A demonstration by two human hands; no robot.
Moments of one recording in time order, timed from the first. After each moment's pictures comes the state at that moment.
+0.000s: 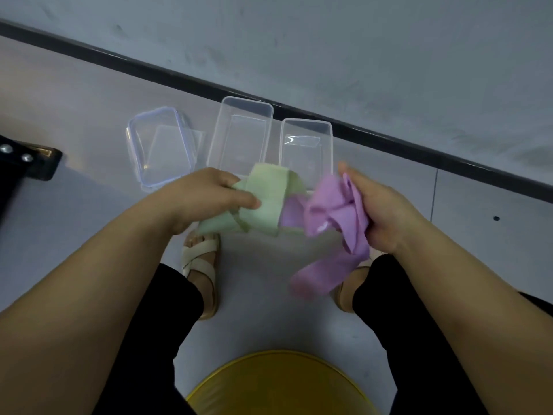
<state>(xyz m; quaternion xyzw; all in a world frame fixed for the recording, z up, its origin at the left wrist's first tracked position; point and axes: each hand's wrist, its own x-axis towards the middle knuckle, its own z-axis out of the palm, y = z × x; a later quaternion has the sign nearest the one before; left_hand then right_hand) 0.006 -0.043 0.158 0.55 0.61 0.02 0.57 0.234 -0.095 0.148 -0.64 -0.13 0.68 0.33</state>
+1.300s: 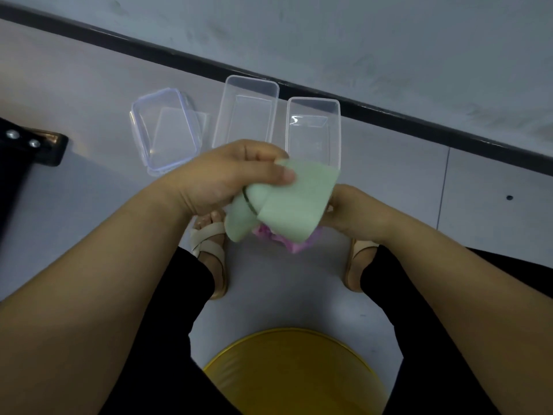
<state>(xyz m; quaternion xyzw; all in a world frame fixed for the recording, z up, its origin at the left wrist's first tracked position) 0.015 -0.056 0.175 0.52 0.38 0.11 0.76 0.216 -0.112 0.120 -0.57 -0.58 0.58 0.08</state>
